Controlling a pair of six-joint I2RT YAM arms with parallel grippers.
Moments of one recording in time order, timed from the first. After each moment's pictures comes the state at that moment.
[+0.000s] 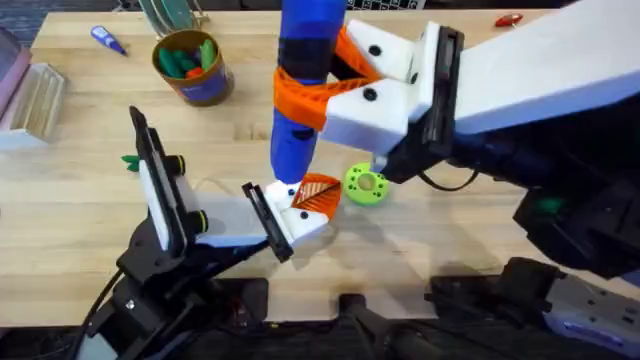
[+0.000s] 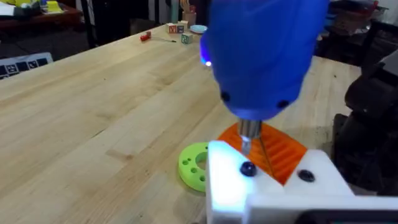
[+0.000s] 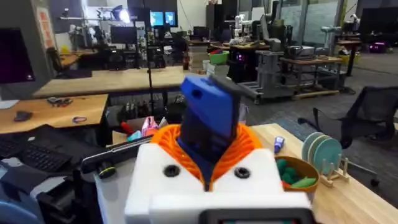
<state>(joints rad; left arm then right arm) -0.66 0.01 0.01 -0.06 0.40 -0.07 0.83 0.94 0.62 0.58 -0.42 0.10</state>
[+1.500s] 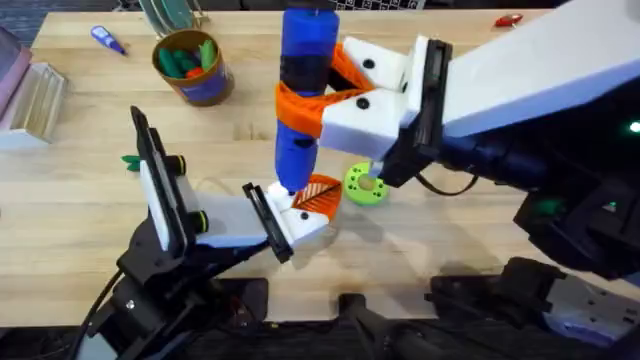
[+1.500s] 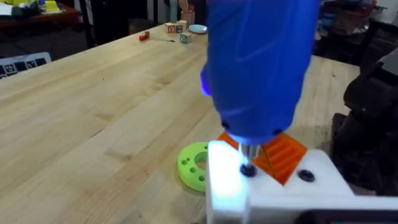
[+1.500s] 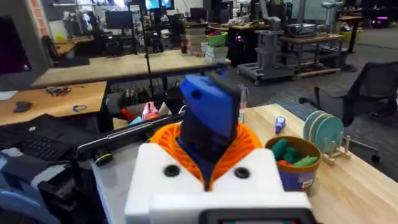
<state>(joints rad) -0.67 0.01 0.01 -0.06 0.40 -0.07 0.83 0.93 0.62 0.49 -0.42 0.10</state>
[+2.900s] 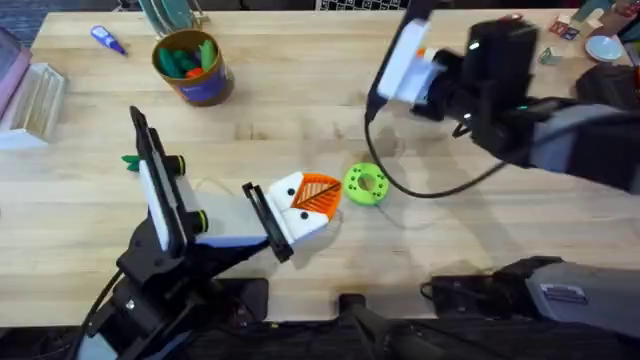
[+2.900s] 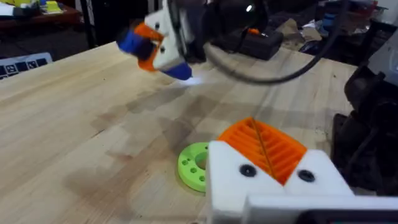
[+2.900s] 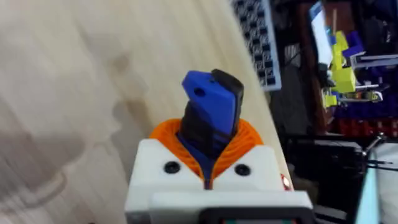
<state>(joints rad) -0.67 0.01 0.01 -0.06 0.40 -0.07 0.29 1.42 0.66 0.22 0.07 -1.06</state>
